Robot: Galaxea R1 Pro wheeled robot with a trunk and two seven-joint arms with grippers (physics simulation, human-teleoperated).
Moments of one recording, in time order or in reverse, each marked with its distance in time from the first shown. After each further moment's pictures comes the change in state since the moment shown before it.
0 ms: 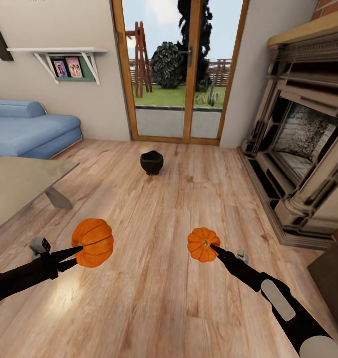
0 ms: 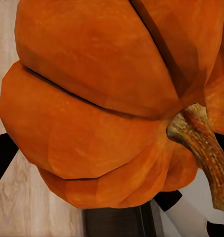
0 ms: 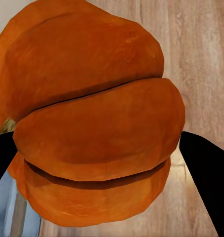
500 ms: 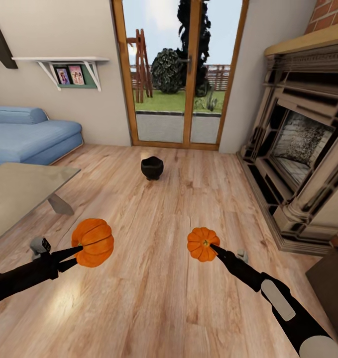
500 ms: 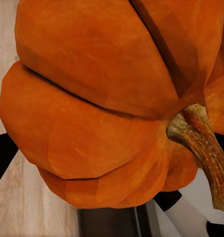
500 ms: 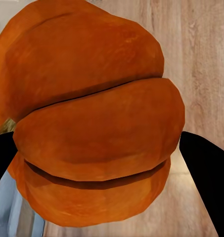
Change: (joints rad) left arm 0.000 0.000 -0.001 0.000 0.001 0.000 0.000; right arm 0.000 0.000 0.000 0.001 0.001 -0.005 0.011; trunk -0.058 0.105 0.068
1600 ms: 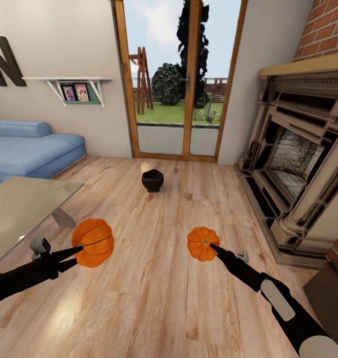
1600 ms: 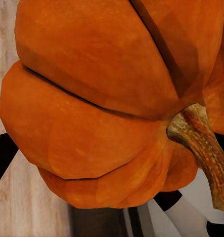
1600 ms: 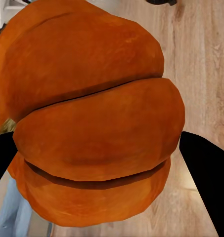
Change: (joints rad) left arm 0.000 0.000 -0.001 0.000 -0.001 0.000 0.000; right arm 0.000 0.001 0.001 0.001 0.002 -0.009 0.006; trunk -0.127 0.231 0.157
